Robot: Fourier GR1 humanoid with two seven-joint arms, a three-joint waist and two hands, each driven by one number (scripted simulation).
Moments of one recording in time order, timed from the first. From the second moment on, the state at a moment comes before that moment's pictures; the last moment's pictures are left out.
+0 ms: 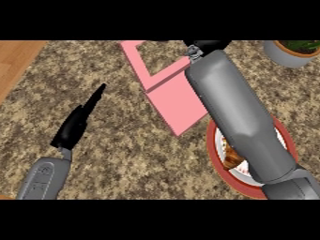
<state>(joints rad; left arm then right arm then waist) -0.25 0.15 -0.05 -1.32 -0.31 -0.11 -0.01 -1.17 -0.01 0.11 -0.92 1.58 0.09 1.23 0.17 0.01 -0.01</state>
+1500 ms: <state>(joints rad) -0.24 0.19 0.02 -1.28 -0.29 -0.08 -0.04 -1.10 -0.01 -0.02 -0.92 1.35 -0.19 1.19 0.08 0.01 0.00</state>
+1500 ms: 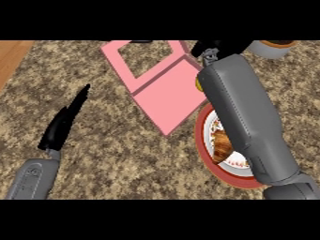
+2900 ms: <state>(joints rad) -0.14 0.20 0.06 -1.30 -0.29 -0.06 -0.06 -0.30 0.00 0.16 -1.62 1.70 -0.90 1.18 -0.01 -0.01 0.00</state>
